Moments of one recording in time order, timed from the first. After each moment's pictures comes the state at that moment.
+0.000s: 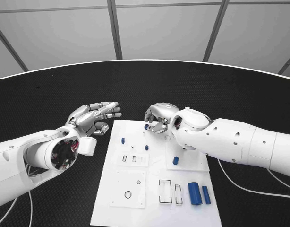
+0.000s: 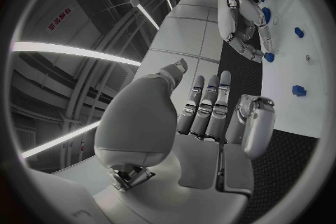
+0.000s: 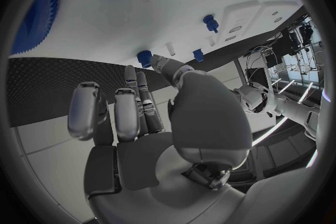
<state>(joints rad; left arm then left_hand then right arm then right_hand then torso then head) 1.37 -0.91 -0.11 1.61 0.14 -0.28 0.35 1.37 -0.14 0.39 0.14 0.06 0.86 0.22 0.21 0.13 0.95 0.21 0.07 0.07 0.88 0.18 0.20 0.22 0.01 1.47 0.30 1.59 1.31 1.35 -0.51 -0.07 1.22 -1.59 -0.31 -0.17 1.23 -0.23 0.59 0.02 0.21 0.90 0.16 0.23 0.33 1.12 0.09 0.07 0.23 1.47 0.00 1.38 1.20 0.07 1.44 0.10 1.34 1.20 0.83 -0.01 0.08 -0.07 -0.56</state>
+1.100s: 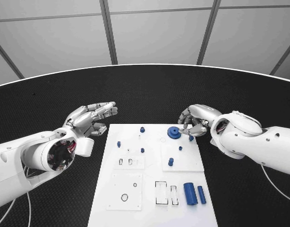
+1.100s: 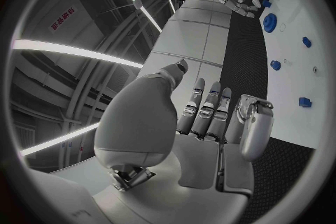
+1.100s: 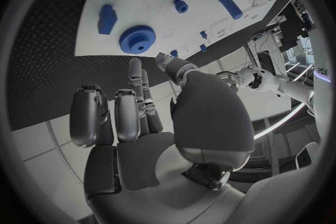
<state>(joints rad) 1.37 -0.90 -0.11 1.58 0.17 -0.24 0.35 1.38 -0.14 0.40 0.14 0.06 0.80 0.21 0.21 0.13 0.79 0.24 0.06 0.06 0.58 0.23 0.09 0.16 0.03 1.47 0.30 1.65 1.31 1.36 -0.93 -0.07 1.54 -1.48 -0.35 -0.23 1.21 -0.27 0.56 0.09 0.18 0.95 0.15 0.22 0.35 1.27 0.06 0.17 0.32 1.47 -0.02 1.39 1.22 0.07 1.47 0.07 1.37 1.26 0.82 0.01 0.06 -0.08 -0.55</state>
